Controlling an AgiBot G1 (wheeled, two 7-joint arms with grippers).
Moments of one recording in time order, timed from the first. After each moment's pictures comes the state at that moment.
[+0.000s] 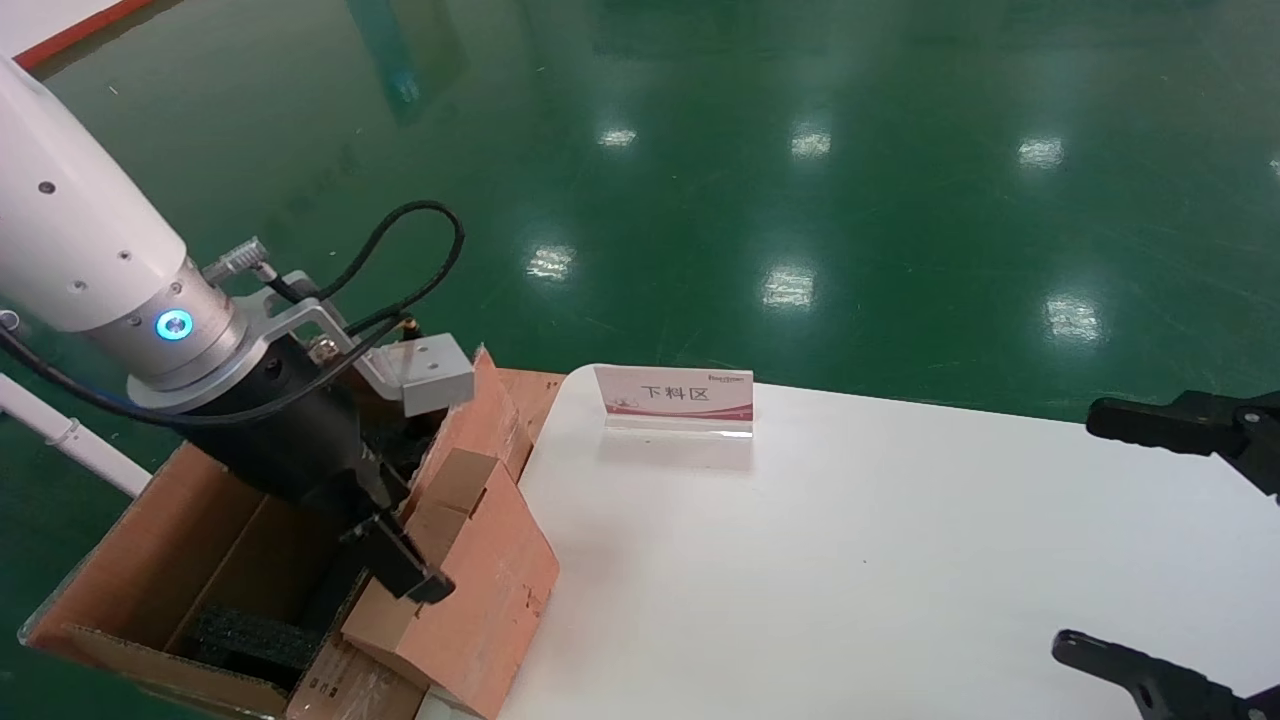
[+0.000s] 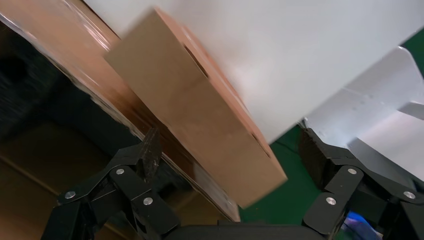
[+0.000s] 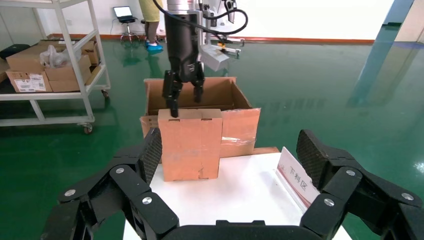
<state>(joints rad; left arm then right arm) -2.32 0.66 1.77 -1.36 1.30 1.58 -1.30 1.08 -0.61 -0.29 1.28 -0.73 -1.49 0.18</state>
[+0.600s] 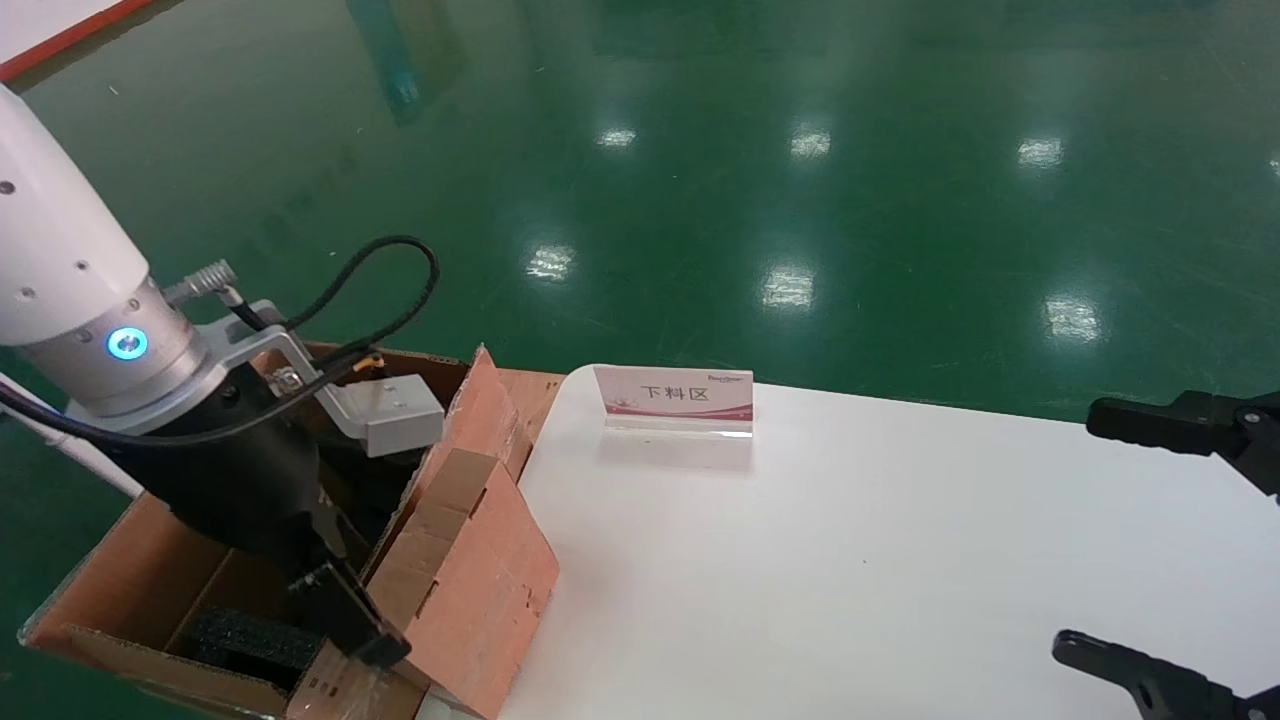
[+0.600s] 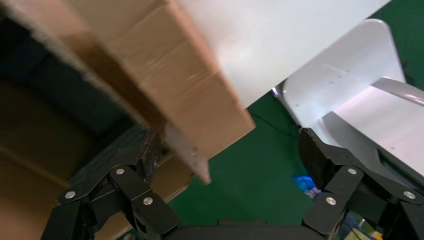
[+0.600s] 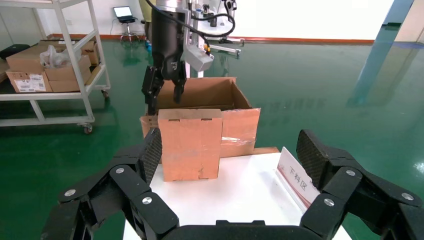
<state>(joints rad) -2.47 0.71 2.07 -1.36 1.14 1.56 -1.31 1.08 -0.61 -0.29 1.28 -0.73 -1.49 0.18</state>
